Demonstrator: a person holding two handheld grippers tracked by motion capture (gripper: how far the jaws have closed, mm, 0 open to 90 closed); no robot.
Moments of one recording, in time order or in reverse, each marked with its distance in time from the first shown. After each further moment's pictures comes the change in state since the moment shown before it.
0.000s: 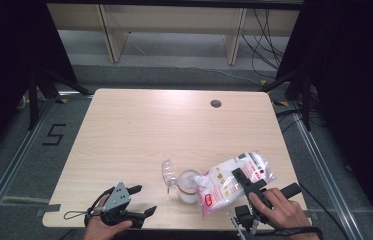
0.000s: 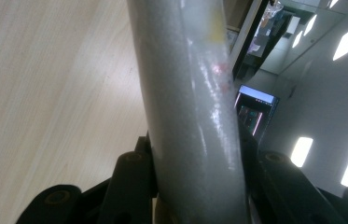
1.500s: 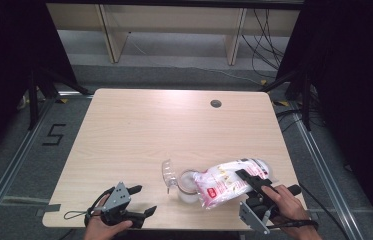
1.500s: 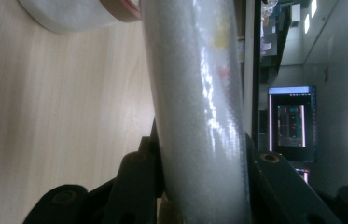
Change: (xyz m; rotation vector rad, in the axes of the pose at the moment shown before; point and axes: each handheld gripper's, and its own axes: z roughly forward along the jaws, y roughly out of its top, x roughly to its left) left arm 0.000 0.000 0.000 0.002 0.001 -0.001; right arm 0.017 -0.027 0.010 -0.138 0.075 0.395
